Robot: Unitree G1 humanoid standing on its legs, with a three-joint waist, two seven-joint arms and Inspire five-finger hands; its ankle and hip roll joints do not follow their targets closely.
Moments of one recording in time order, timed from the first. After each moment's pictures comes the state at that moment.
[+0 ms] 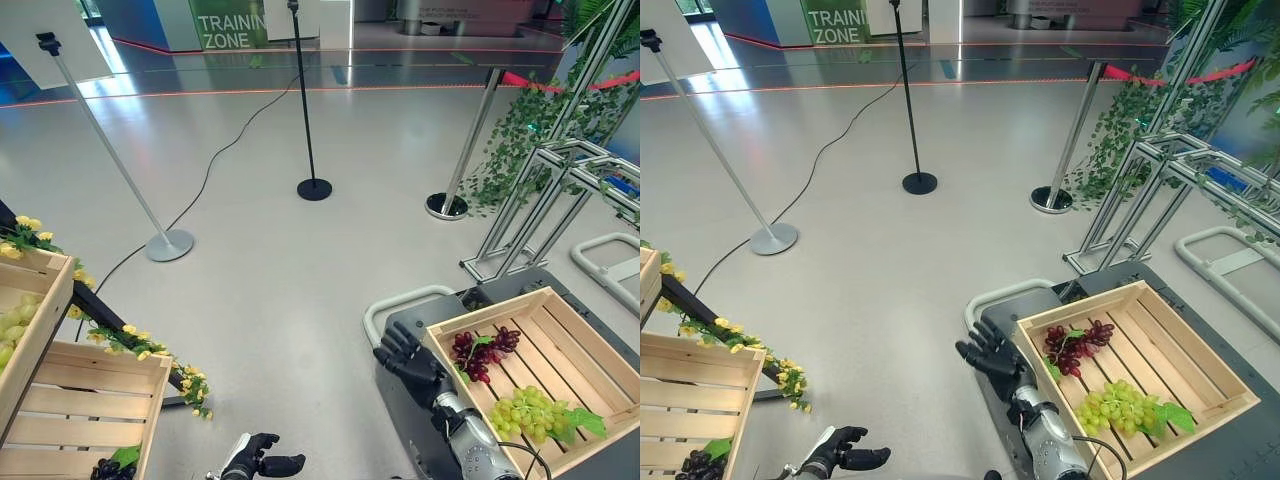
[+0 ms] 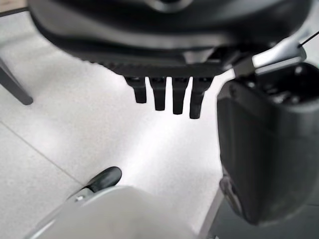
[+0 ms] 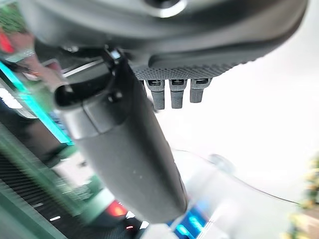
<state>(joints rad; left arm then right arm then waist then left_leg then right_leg) 0.04 0.26 -0.41 1.15 0.07 -0.14 0.19 0.01 -0.21 0.26 0.59 0.92 -0.25 0.29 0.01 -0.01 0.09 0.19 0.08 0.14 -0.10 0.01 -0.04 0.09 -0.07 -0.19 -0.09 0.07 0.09</state>
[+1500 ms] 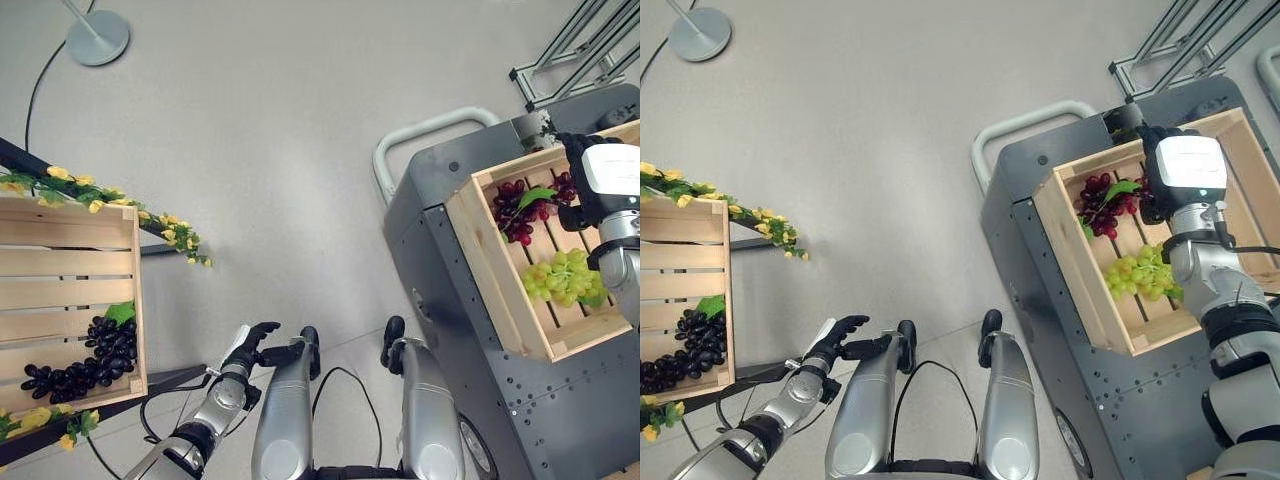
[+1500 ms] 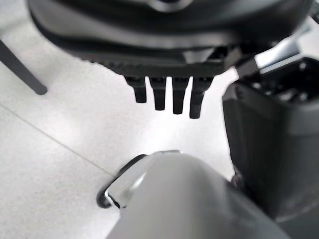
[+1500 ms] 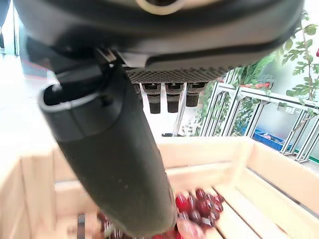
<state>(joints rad) -0.28 0.41 -0.50 1.01 -0.08 -0.21 0.24 -0.76 -1.01 0.54 0.83 -0.50 -0.08 -0.44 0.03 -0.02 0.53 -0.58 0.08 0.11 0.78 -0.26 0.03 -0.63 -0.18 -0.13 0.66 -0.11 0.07</state>
